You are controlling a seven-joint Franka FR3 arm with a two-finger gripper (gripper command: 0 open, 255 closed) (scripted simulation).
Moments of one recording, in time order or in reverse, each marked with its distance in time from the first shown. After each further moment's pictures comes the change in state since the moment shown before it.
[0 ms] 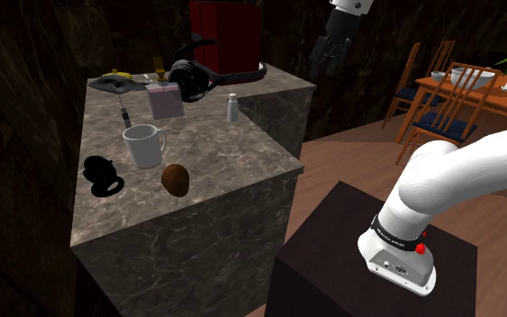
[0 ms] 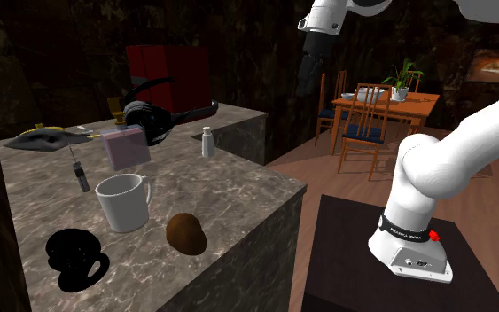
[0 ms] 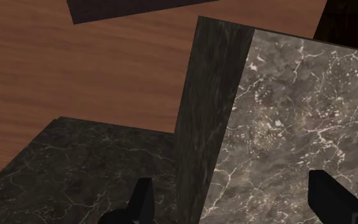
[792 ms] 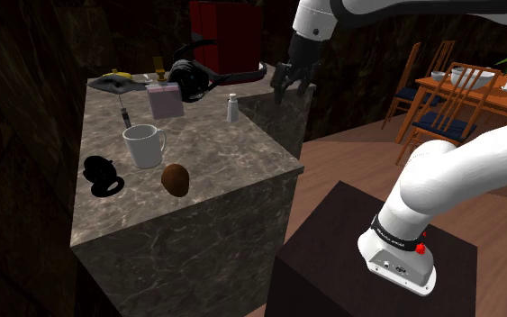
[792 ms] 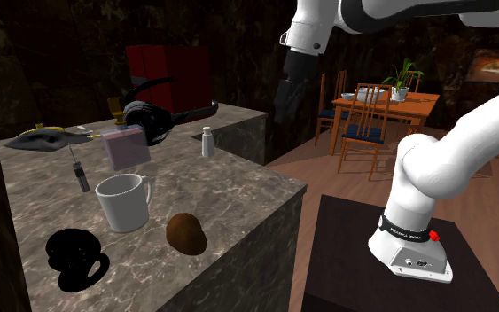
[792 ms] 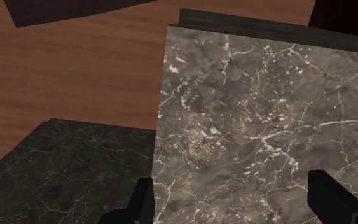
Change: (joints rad) arm 0.037 0.053 0.260 -0.078 0.072 0.160 0.286
